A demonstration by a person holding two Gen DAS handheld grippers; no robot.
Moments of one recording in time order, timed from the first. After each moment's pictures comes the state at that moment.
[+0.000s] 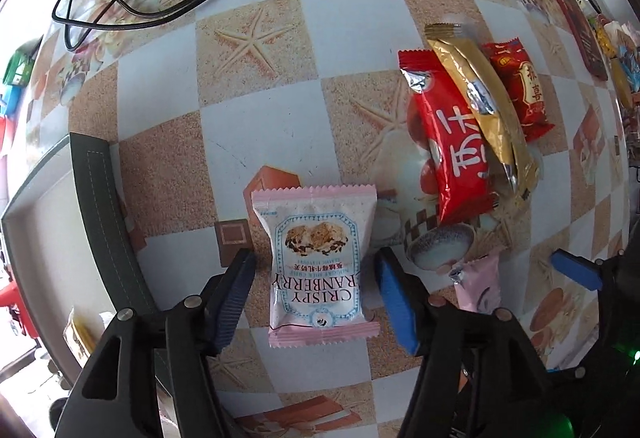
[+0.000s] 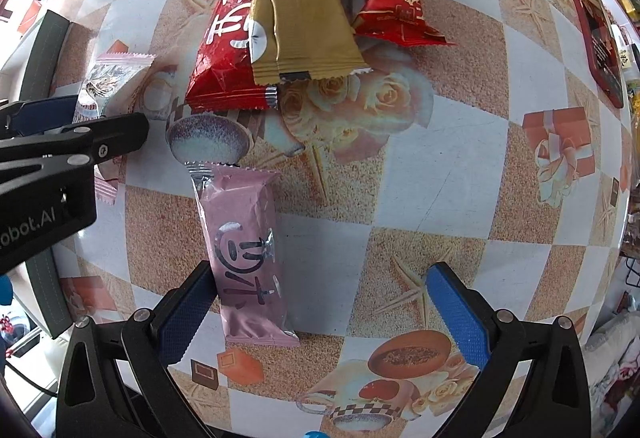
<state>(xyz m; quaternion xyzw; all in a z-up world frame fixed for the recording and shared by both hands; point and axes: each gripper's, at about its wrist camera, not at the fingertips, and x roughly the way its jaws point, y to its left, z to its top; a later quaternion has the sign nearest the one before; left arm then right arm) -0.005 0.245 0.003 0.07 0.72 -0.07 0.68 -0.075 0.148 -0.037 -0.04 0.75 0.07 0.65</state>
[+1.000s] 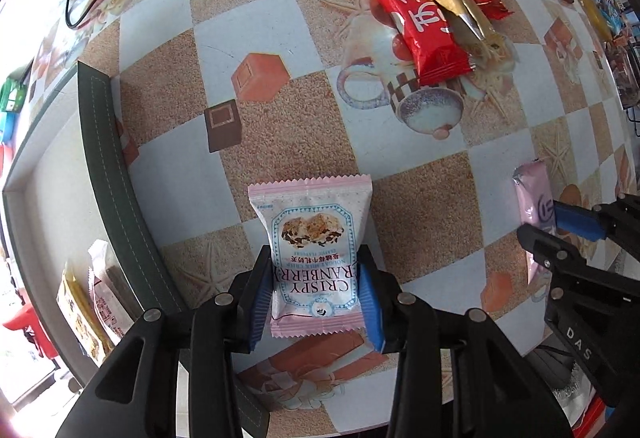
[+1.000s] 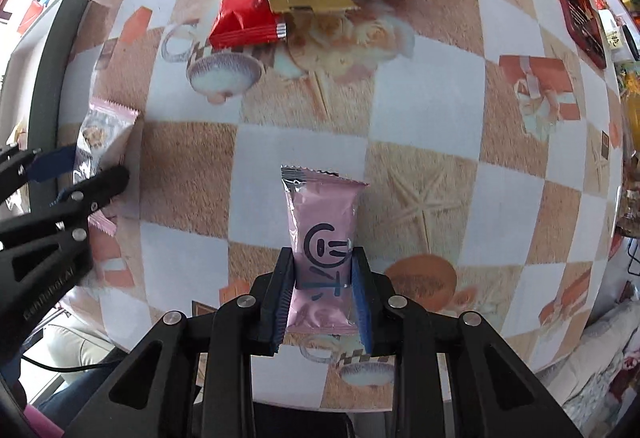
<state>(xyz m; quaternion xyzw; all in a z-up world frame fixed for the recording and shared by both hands) -0.083 0.238 0.007 0.12 0.72 -0.10 0.68 -0.086 0.147 -0.013 -0.04 0.75 0.07 0.65</state>
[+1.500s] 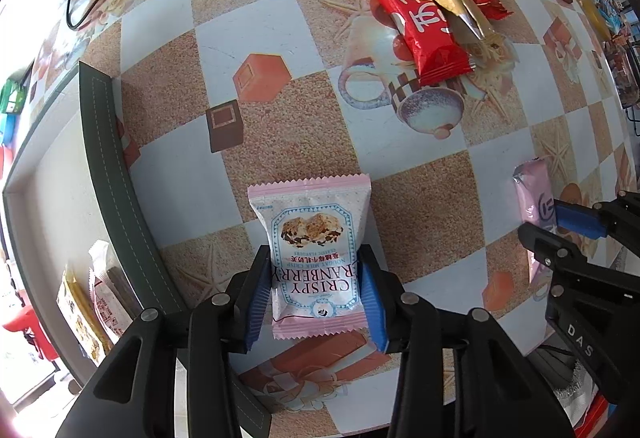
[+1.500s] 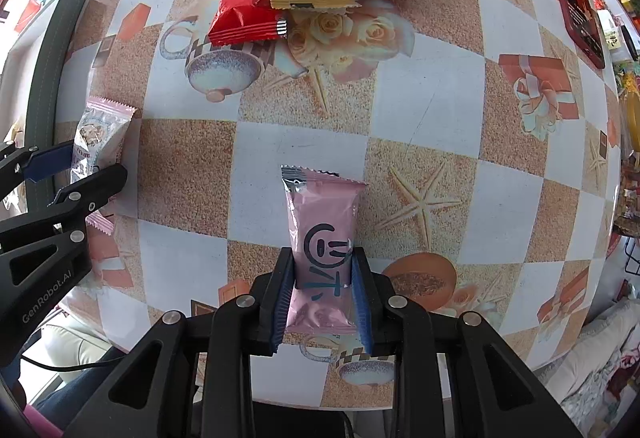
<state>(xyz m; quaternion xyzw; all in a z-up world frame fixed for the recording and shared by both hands) -0.085 0.243 0.007 0.12 0.72 -0.10 0.68 -0.085 0.148 -0.011 -0.04 0.76 0.07 0.65</state>
